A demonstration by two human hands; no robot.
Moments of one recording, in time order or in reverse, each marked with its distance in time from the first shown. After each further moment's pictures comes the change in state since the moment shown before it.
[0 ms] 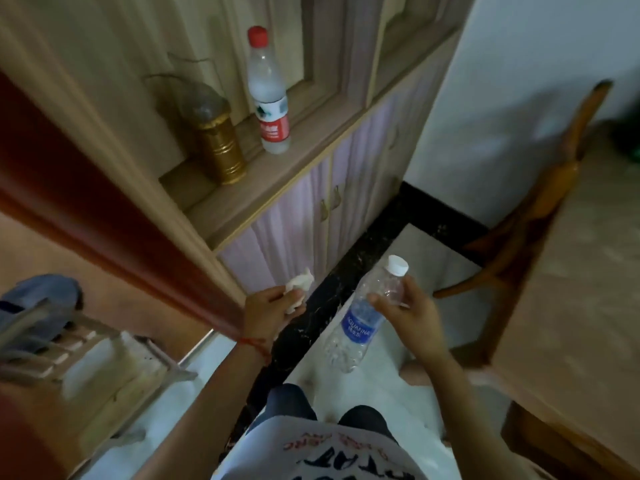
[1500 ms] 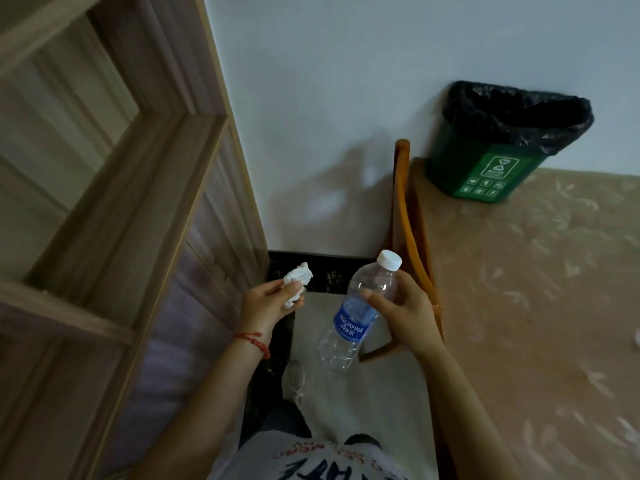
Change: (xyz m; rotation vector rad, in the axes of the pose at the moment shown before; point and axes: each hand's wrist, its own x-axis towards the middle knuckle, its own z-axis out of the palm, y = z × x) left_hand 0.286 0.185 0.453 0.205 -0.568 0.013; right_hand 0.363 0.016 -0.259 0.164 0.544 0.138
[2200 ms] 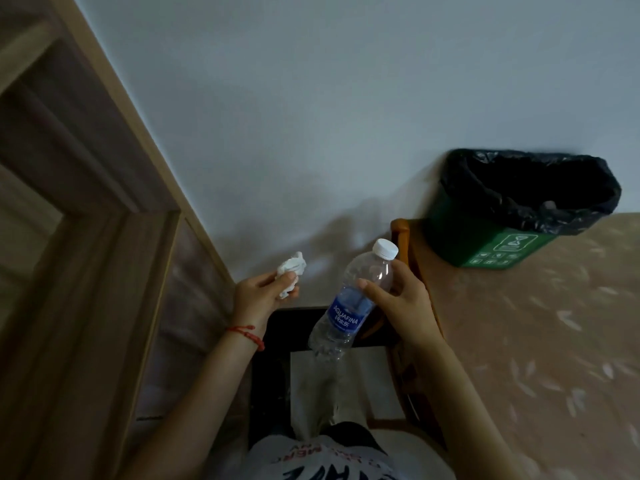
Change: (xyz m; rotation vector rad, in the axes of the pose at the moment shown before) left_hand 0.220 0.128 0.078 0.058 -0.125 0.068; right_hand 0.228 -0.060 0.007 0.065 0.112 -0.030
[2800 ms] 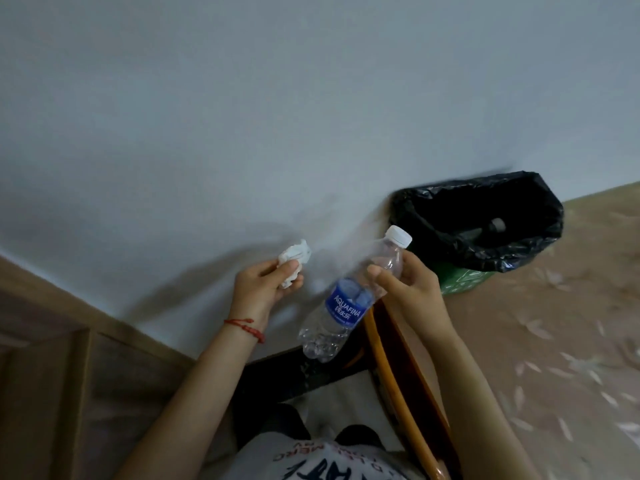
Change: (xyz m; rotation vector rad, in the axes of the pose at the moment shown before) left_hand 0.103 0.078 0.121 0.005 -0.287 0.018; right_hand 0.102 -0.031 -0.065 0.171 0.249 0.016
